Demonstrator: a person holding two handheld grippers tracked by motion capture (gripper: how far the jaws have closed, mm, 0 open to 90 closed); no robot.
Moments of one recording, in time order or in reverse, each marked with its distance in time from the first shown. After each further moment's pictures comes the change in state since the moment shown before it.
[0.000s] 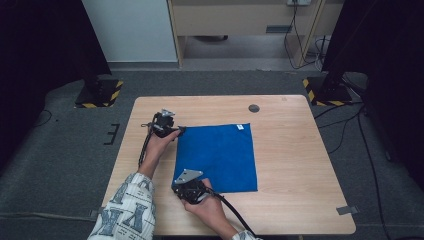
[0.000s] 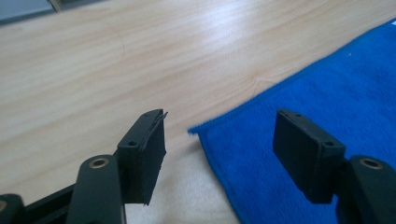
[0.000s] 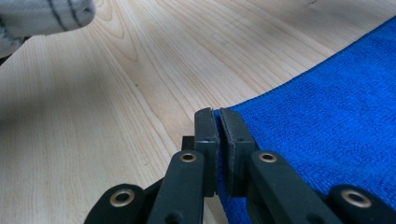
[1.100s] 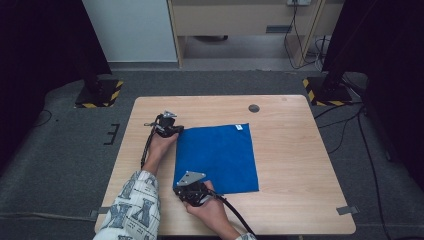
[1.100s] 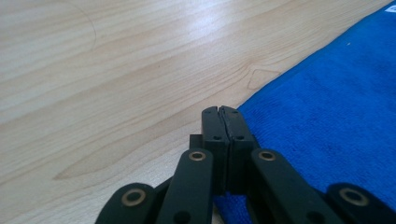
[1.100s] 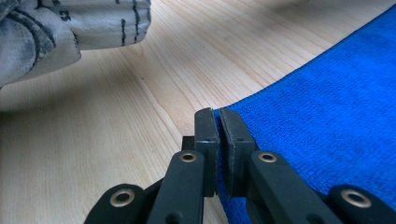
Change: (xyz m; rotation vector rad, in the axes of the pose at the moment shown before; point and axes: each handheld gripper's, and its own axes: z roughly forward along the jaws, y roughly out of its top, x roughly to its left) left arm 0.006 -0.010 0.016 0.010 -0.089 0.004; right arm 0.002 -0.006 -0.008 -0.005 0.005 0.007
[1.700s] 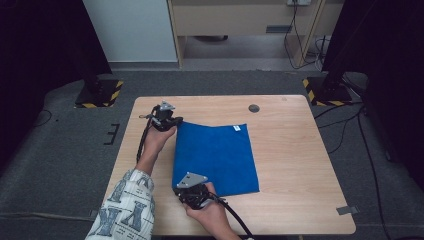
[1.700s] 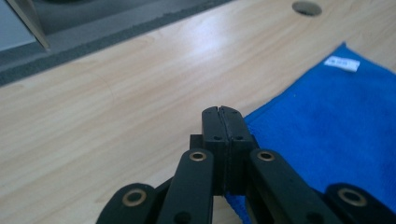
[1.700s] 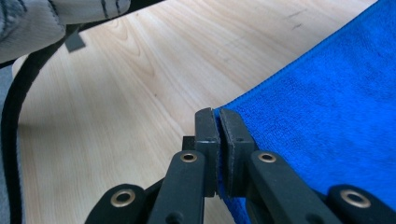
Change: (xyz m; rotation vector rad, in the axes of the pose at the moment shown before) left arm -0.014 0.039 -0.047 -0.061 -0.002 0.058; right arm 0.014 0.010 -0.020 -0.048 -0.039 -0.004
